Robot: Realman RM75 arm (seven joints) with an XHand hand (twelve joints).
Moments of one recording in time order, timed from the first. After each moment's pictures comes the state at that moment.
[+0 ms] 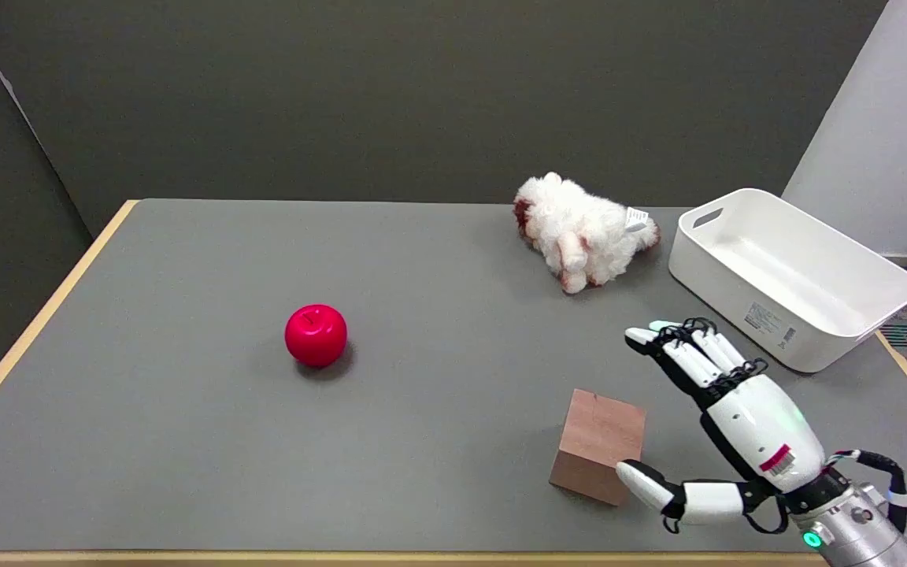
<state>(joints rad) -0.80 -0.83 -1.84 1.52 0.62 1.28 0.22</state>
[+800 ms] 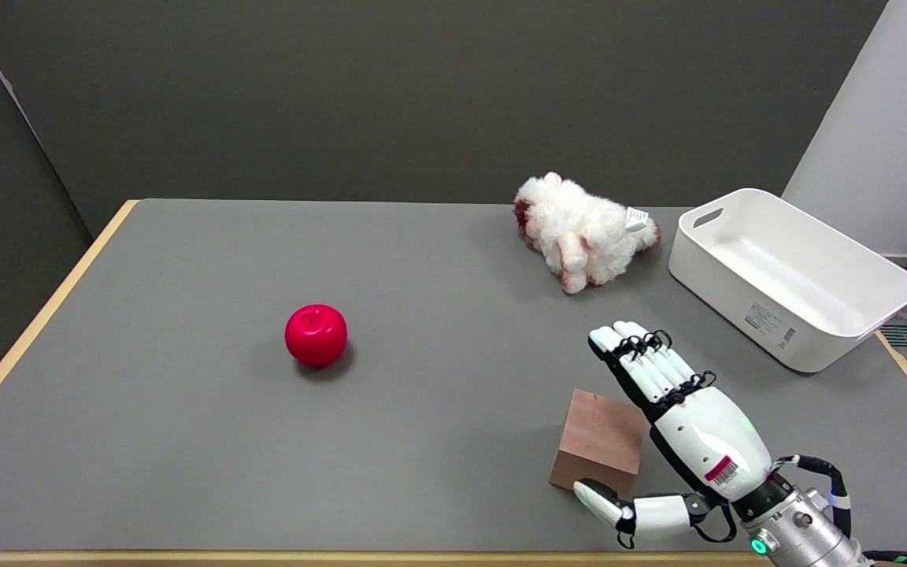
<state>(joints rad) -0.73 -0.83 -1.99 1.60 0.69 1.15 0.04</state>
